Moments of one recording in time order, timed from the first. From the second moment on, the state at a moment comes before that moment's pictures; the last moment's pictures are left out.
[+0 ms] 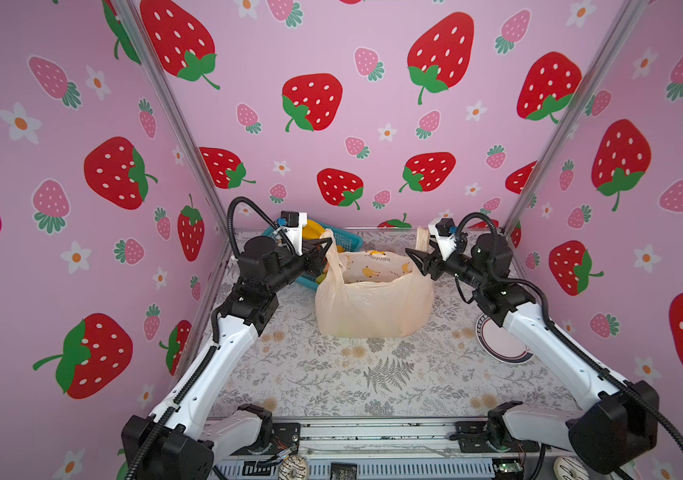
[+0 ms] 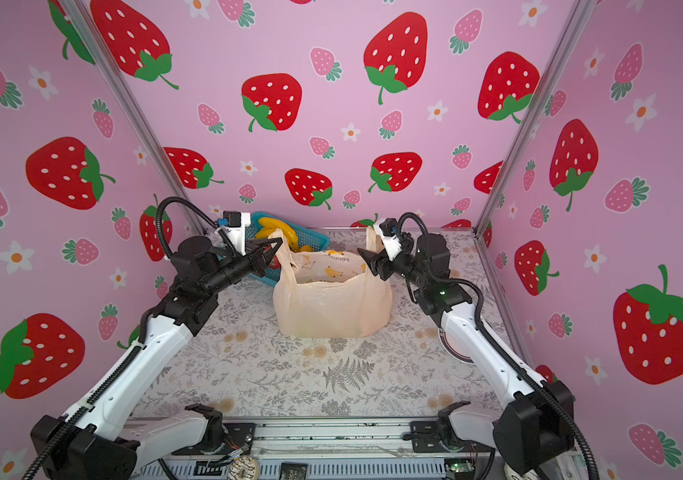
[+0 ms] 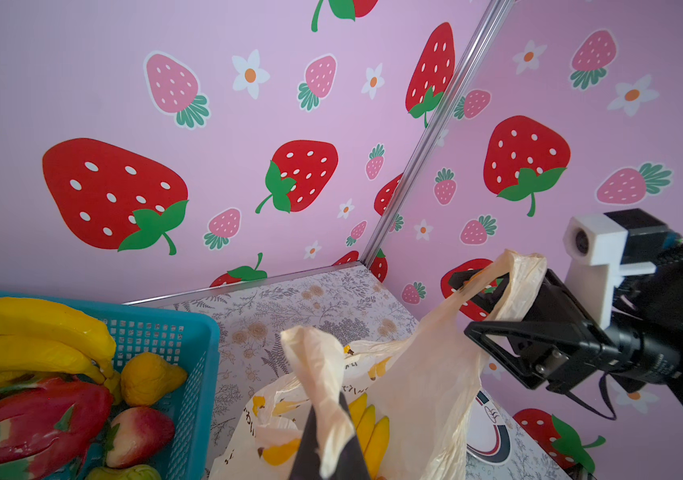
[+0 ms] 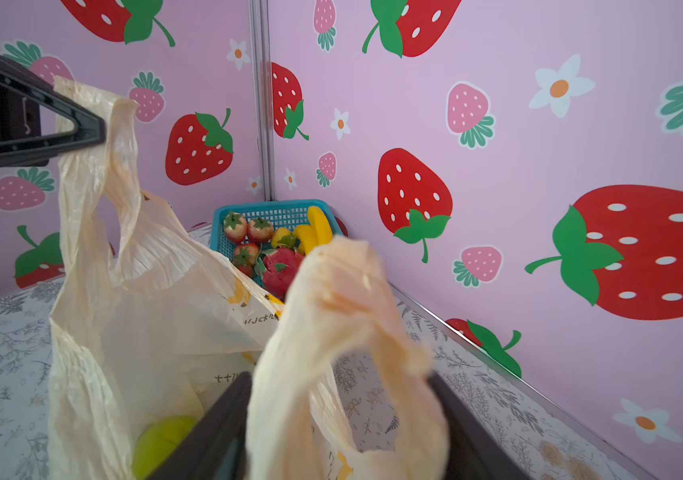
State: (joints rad) left arm -0.28 1.15 1.09 -0.02 0.44 -0.31; right arm 0.46 1.26 1.07 0.08 -0.44 -0.15
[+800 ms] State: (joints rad) left arm -0.30 1.11 1.06 -0.01 0.45 -0.44; right arm 1.00 1.34 1.11 0.22 0.00 -0.27
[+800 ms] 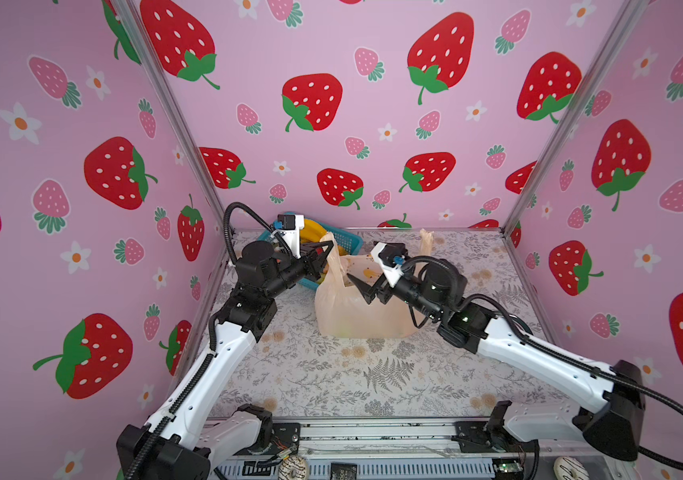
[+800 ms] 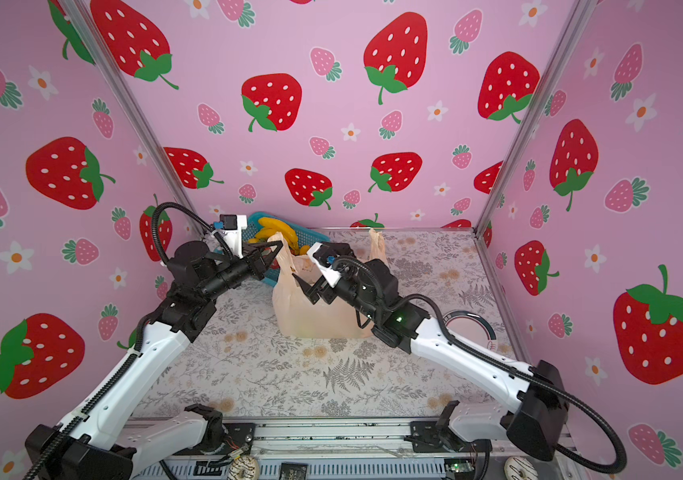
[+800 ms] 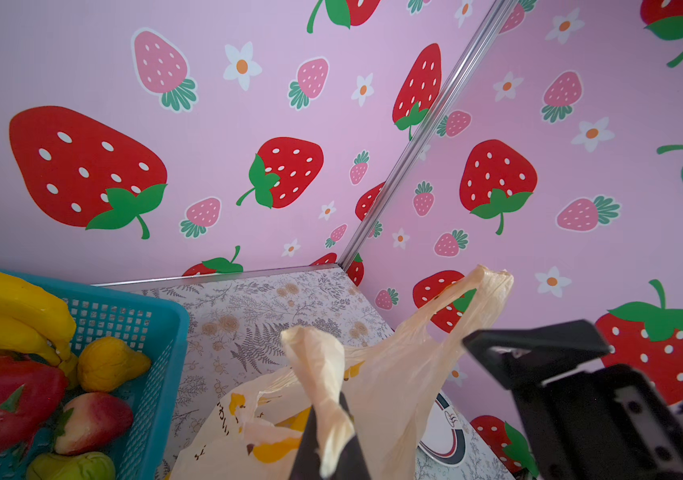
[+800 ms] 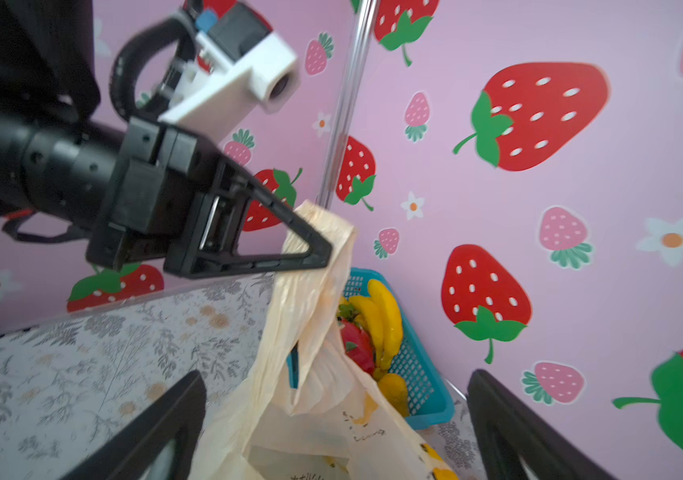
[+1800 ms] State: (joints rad) left arm -0.31 1.07 1.01 0.03 0.43 -0.53; right arm 0.90 1.72 1.07 0.62 -0.36 0.01
